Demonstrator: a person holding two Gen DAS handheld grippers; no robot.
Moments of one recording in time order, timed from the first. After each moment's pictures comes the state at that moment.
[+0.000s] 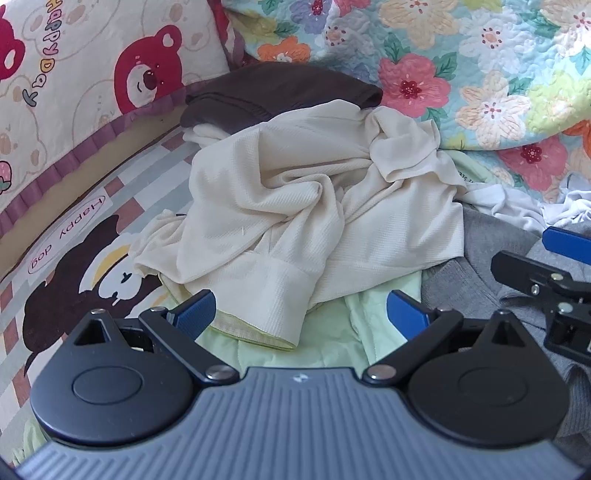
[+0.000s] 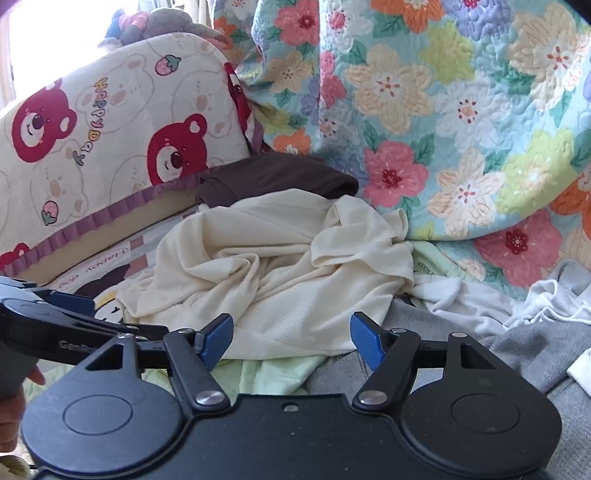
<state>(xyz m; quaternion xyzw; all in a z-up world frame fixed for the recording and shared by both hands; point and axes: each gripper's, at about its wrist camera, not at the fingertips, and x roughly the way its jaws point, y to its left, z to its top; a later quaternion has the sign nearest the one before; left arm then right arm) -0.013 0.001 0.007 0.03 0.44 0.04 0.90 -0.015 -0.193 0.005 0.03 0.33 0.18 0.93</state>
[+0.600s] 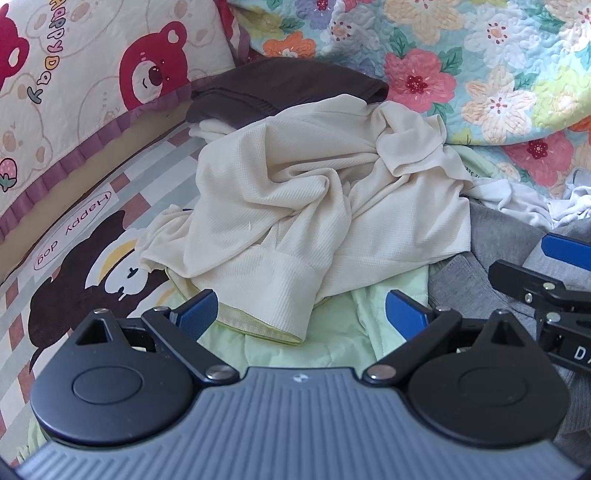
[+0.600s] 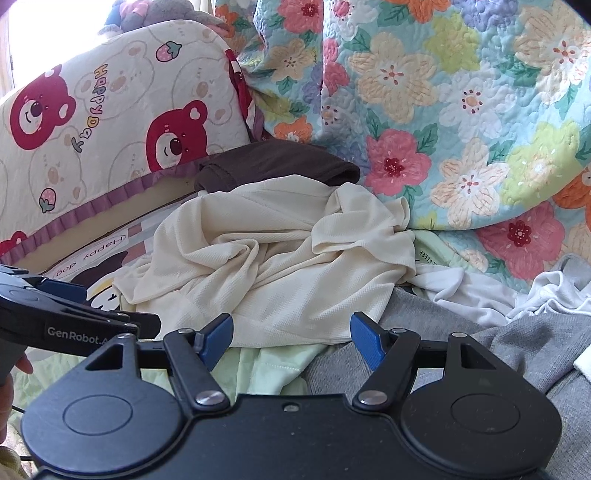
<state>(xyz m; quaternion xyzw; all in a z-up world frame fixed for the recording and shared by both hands) -0.015 0.006 0.007 0.03 0.44 0.05 0.90 -0.015 -0.187 -0.001 0.01 0.34 0.18 0.92</state>
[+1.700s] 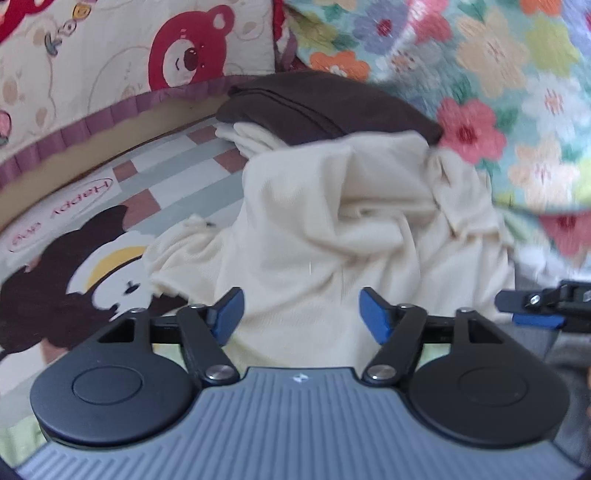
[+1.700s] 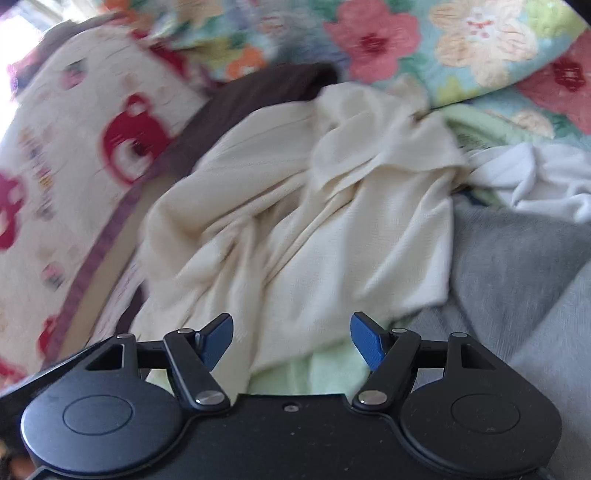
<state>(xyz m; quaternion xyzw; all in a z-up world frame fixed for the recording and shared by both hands) 0.045 0.114 -0.021 -0.08 0.40 0.05 0.91 0.103 -0.177 -0.068 0.23 0.48 0.16 0.83</state>
